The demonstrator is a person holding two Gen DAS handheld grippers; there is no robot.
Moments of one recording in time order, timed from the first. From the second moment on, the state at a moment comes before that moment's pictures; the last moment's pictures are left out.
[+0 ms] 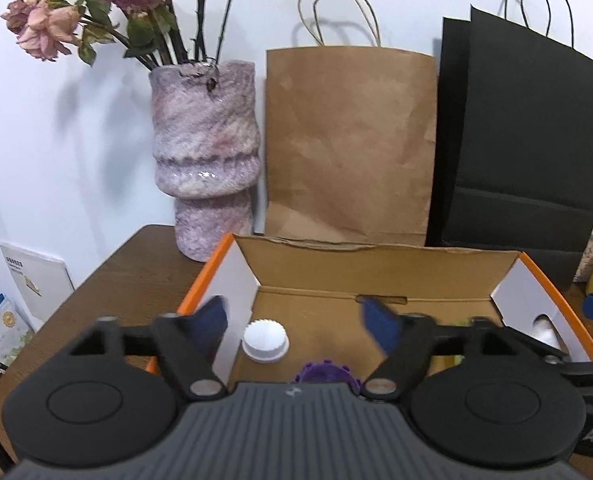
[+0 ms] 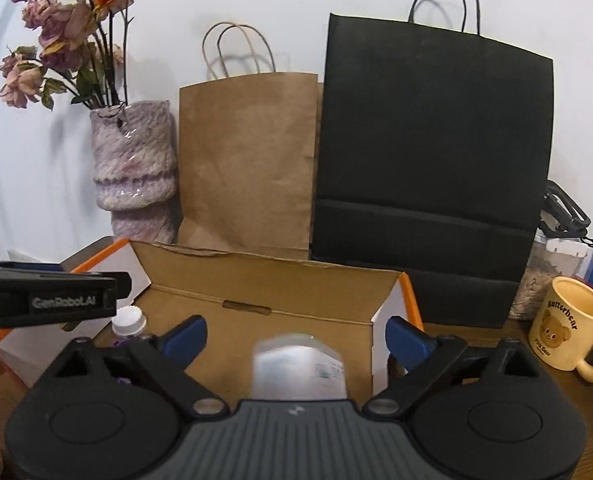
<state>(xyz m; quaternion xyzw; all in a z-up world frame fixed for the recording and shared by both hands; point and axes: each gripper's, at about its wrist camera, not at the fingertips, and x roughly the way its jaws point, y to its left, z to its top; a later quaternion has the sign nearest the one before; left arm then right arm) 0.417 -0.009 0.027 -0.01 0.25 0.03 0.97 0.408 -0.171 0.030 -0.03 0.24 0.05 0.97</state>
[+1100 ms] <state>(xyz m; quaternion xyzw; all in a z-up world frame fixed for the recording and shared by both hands) 0.395 -0.011 0.034 0.00 0.23 0.04 0.97 0.381 -0.177 0.040 -0.03 0.22 0.05 0.97</state>
